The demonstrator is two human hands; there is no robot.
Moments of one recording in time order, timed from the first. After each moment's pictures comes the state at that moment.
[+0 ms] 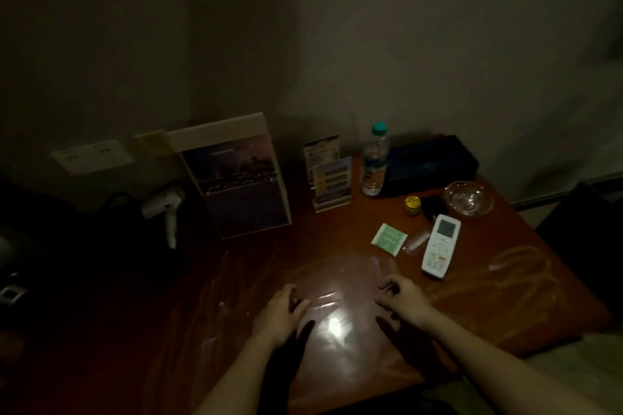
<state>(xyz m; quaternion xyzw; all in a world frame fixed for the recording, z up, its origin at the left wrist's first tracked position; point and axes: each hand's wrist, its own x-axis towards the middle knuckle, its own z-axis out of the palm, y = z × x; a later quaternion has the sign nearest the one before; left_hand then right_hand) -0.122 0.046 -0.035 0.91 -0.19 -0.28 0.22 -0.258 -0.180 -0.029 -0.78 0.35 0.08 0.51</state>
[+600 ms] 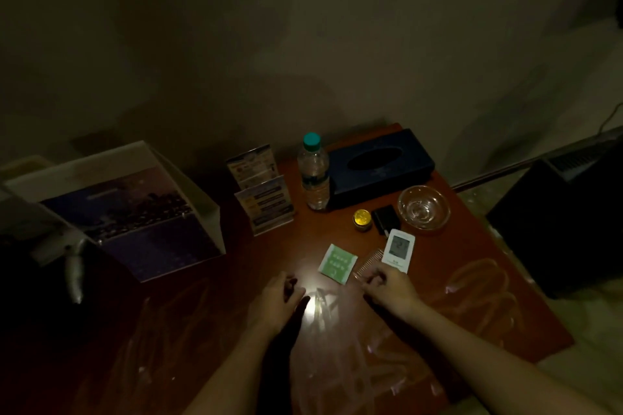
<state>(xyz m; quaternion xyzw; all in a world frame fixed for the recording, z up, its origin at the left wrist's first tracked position) -0.094 -0.126 -0.060 0.91 -0.23 -0.27 0.21 -0.237 -0.320 -0.055 -0.75 0.42 0.06 0.51</state>
